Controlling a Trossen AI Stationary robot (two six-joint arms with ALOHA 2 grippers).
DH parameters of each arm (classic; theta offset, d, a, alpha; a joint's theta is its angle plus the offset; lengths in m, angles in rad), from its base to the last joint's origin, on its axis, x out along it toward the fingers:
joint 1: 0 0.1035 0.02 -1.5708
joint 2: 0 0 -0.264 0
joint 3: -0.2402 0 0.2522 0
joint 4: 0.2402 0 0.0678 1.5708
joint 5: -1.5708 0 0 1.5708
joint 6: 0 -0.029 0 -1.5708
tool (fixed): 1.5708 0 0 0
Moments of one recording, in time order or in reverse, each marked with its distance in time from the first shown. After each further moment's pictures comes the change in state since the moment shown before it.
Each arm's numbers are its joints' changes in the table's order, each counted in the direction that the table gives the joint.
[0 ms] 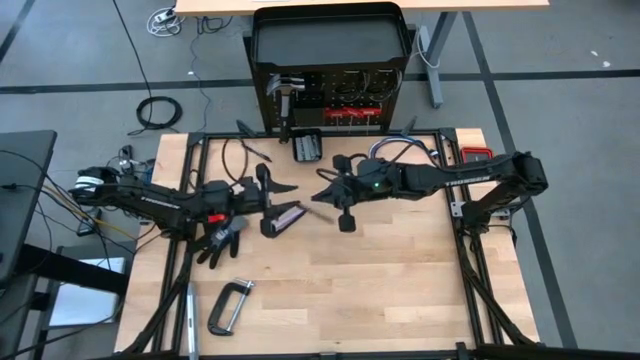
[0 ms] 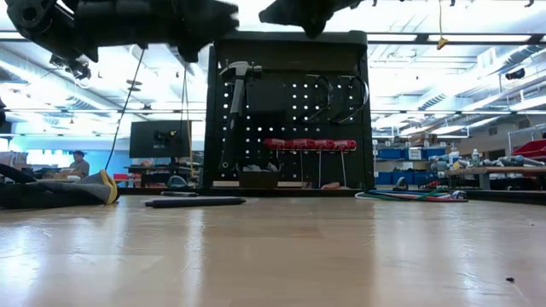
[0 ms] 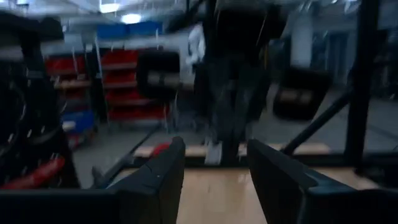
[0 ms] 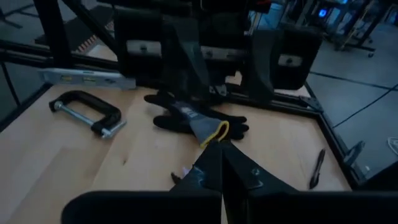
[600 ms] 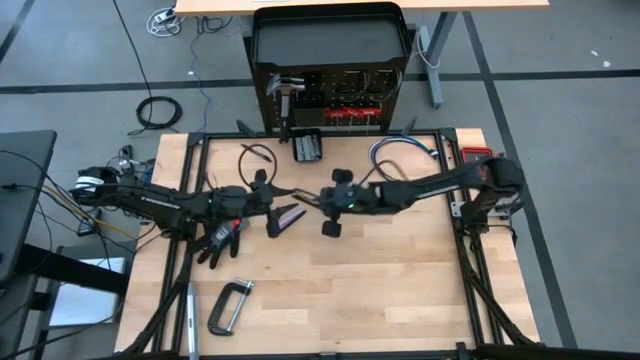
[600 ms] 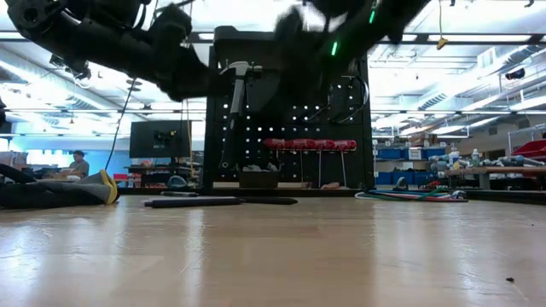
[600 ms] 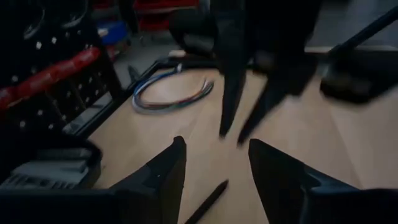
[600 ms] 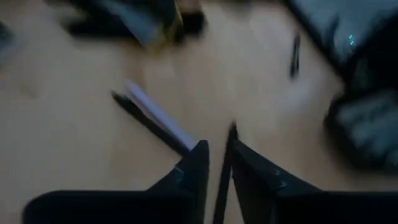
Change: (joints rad) left arm 0.001 0.000 0.000 0.399 0.171 0.060; right arm 0.014 0.217 0.080 -0.023 -0.294 -0.182
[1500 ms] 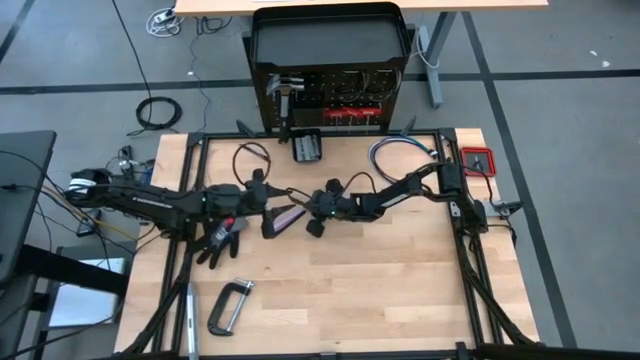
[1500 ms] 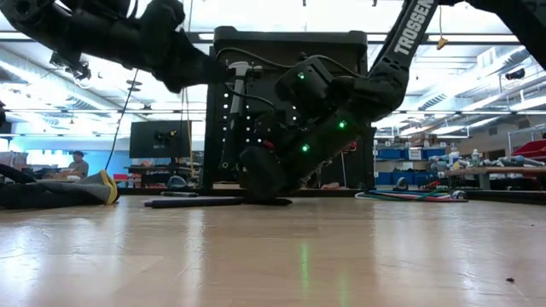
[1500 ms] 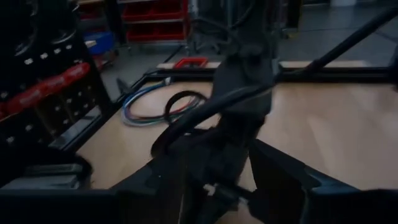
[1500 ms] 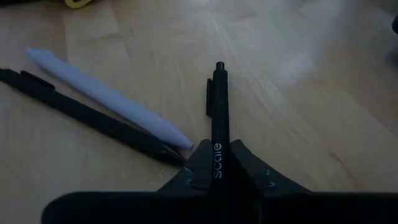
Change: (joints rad) left arm 0.000 -0.082 0.000 0.045 -0.055 -0.001; right arm -0.063 0.461 0.052 -0.435 -0.006 -0.219
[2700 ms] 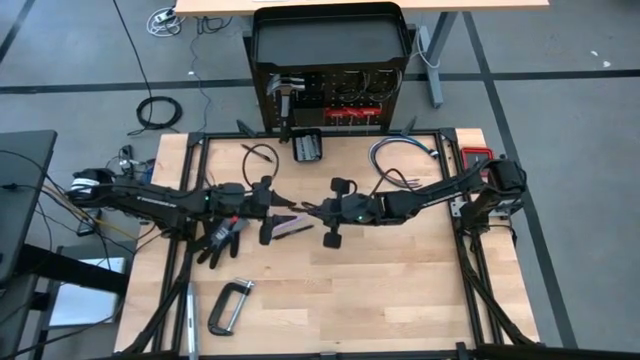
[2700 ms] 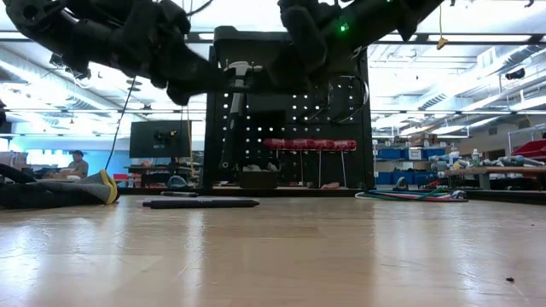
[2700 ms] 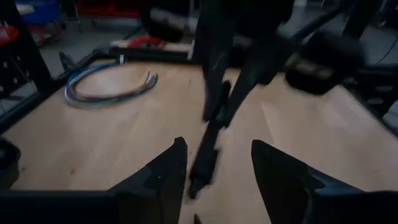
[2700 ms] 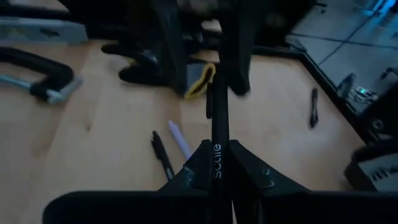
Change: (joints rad) left arm 0.032 0.036 0.002 0.019 -0.218 0.102; right arm 0.156 -0.494 0.010 0.244 -0.009 0.269
